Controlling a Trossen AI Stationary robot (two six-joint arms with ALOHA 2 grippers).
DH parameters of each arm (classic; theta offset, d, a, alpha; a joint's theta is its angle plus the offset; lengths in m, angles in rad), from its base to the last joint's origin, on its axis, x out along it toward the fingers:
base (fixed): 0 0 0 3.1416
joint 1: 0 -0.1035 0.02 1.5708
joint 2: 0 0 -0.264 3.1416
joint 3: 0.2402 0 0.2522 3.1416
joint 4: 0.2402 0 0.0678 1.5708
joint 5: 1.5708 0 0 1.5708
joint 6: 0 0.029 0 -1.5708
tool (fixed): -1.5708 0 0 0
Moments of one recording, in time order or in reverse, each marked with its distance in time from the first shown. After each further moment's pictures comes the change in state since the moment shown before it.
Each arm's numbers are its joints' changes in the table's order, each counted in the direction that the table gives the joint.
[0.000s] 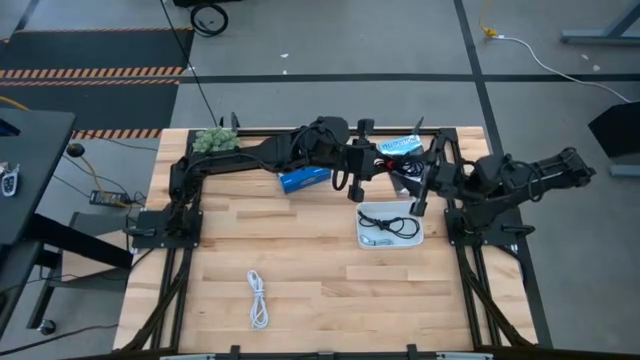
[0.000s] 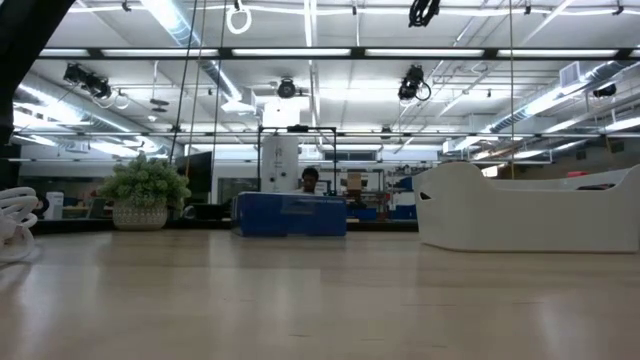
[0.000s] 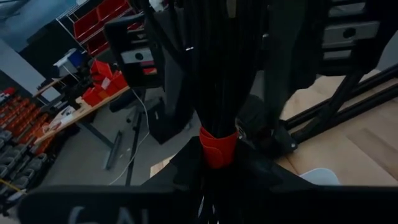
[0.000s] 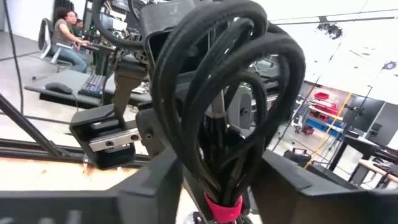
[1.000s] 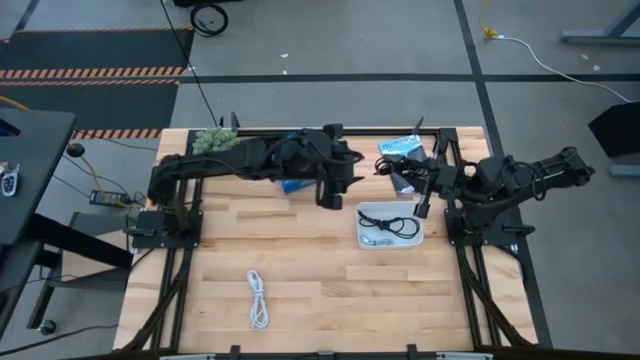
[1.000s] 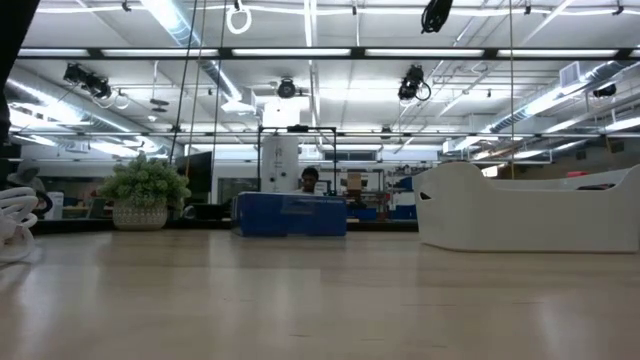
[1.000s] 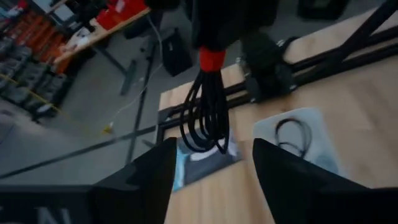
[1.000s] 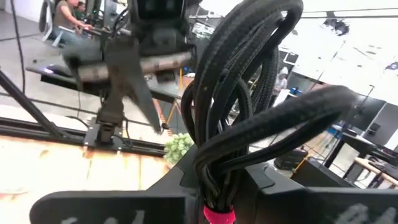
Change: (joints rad) left arm 0.104 -0.142 0.000 0.377 0.314 -0.143; right arm -0.026 -0.031 0.000 0.085 -0.028 -0.017
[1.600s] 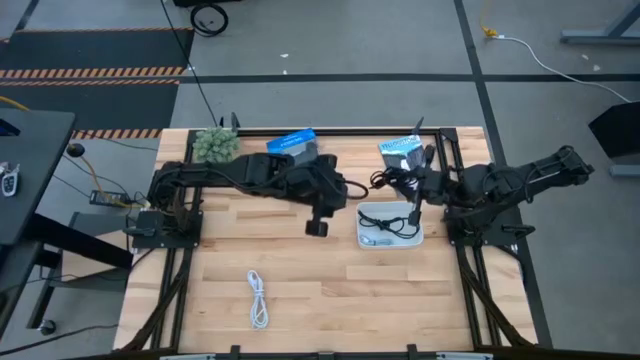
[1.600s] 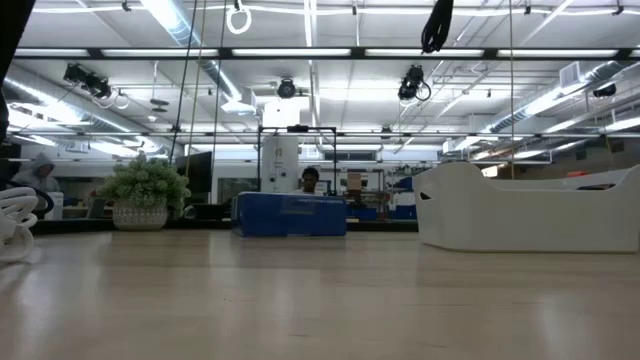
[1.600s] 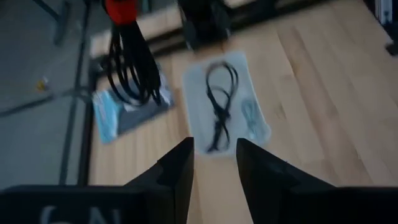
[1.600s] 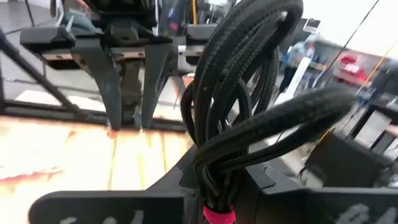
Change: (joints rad) left arm 0.086 0.007 -0.004 0.284 -0.051 -0.168; right arm -0.008 0.064 0.002 0.084 0.002 0.165
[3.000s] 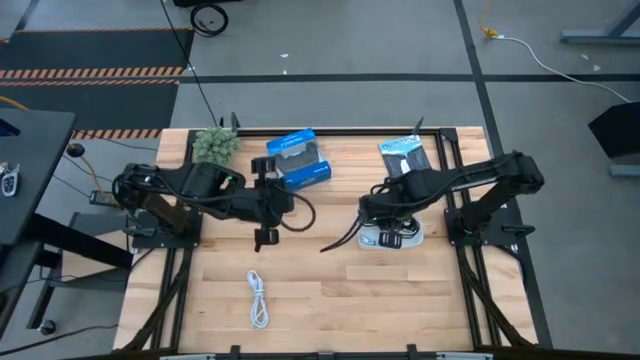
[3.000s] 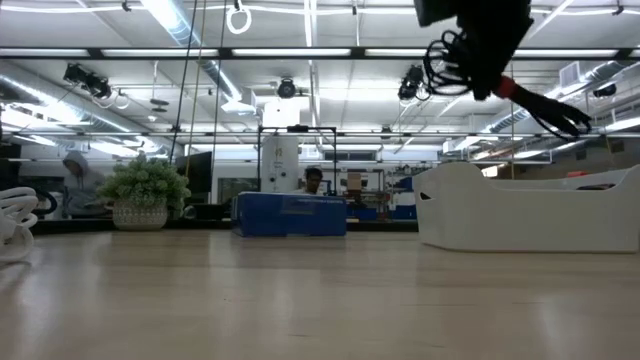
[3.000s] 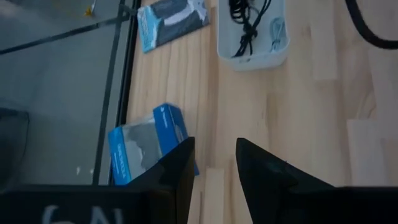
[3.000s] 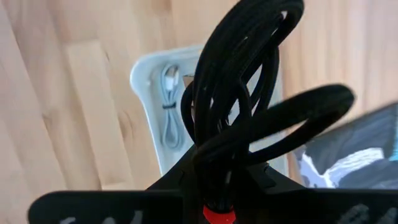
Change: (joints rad) left arm 0.208 -0.191 0.000 0.484 0.344 -0.331; right arm 0.141 0.732 0.598 1.235 0.467 0.582
